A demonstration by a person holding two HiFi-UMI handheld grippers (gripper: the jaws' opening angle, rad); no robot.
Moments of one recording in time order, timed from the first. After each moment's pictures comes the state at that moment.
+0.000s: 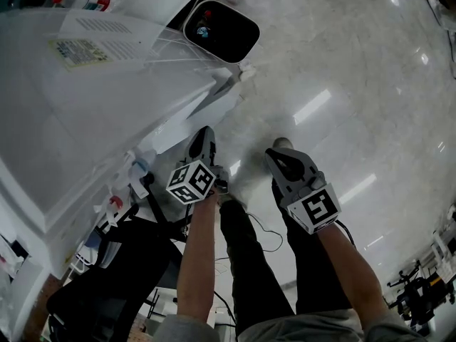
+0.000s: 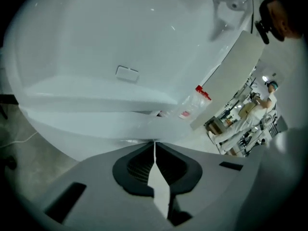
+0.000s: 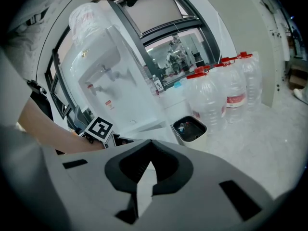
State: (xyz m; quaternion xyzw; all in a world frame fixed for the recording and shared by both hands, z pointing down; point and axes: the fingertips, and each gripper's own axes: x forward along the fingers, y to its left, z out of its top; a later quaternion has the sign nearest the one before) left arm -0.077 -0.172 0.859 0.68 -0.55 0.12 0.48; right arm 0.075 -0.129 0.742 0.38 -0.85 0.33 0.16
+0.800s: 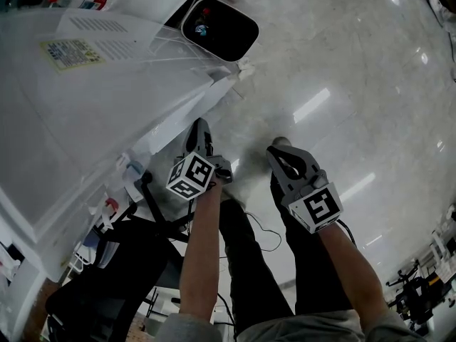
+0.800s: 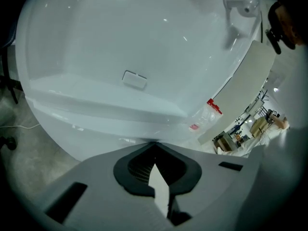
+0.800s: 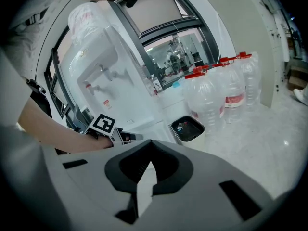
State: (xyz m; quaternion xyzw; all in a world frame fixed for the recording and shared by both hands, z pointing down) left arm -0.086 -0.196 0.860 0.63 -0.61 0.06 0.48; right arm 0.082 -0.132 0.747 0.38 -0.85 0.33 0.16
